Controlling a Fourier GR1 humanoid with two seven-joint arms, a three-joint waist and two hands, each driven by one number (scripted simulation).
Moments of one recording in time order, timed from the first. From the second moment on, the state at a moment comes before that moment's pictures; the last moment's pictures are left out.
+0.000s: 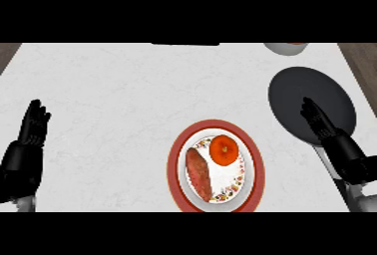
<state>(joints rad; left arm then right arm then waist) 0.05 0.42 -0.07 -1.63 0.14 0.35 -0.08 -0.07 -0.51 0.18 -1.47 -0.23 0.02 -0.17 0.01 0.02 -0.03</state>
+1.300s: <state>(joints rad) -0.05 0.20 -0.28 -1.56 0.15 0.18 -0.13 0.09 -0.49 0.29 -1.95 0.23 -0.26 0.18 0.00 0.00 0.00</state>
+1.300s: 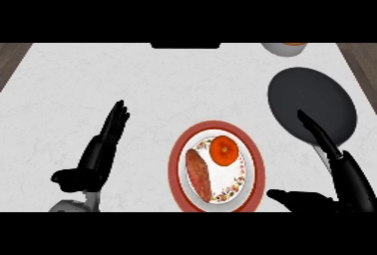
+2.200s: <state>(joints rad) -0.04 0.16 -0.28 -1.57 0.12 0.17 -0.13 -0.32 -0.33 0.58 -1.62 0.50 0.12 0.71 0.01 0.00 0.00</state>
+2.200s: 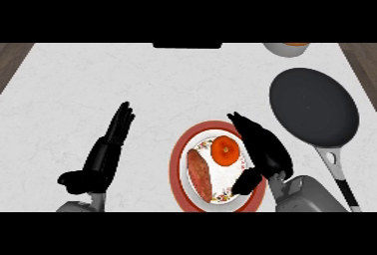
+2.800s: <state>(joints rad) -0.04 0.12 -0.22 -1.58 0.08 0.12 -0.09 -0.30 -0.18 0.49 -1.50 0.65 0.17 0.65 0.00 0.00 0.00</state>
